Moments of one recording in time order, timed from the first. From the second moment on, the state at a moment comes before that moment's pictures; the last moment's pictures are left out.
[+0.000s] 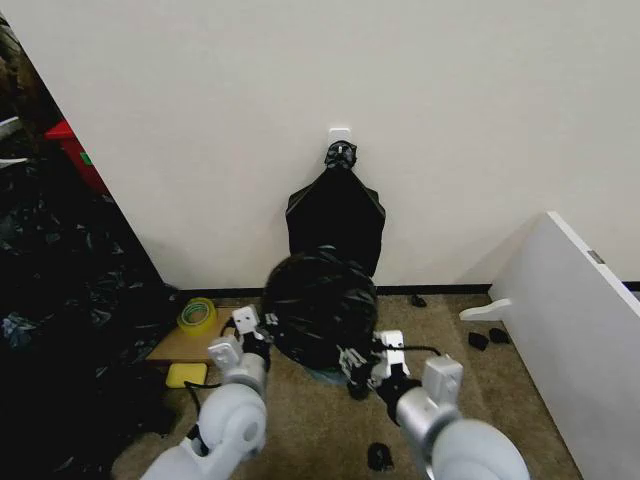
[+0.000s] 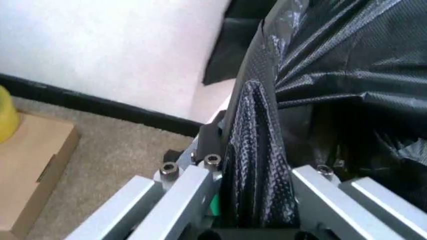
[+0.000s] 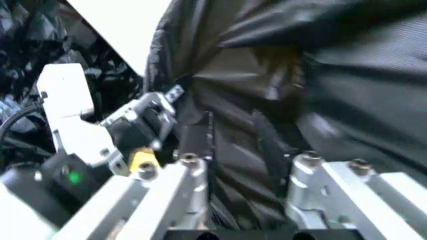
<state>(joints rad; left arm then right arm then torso) 1.23 -1.15 0.00 -2.03 -0.71 0.10 -0.60 -1.24 1.12 -0.02 2.35 0.91 -0.61 0.59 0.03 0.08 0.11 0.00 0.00</state>
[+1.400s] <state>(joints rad) 1.29 -1.16 0.01 -2.07 -0.65 0.08 -0.55 -0.92 1.28 -0.23 1.95 0.90 -0.69 0.77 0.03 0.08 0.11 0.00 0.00</state>
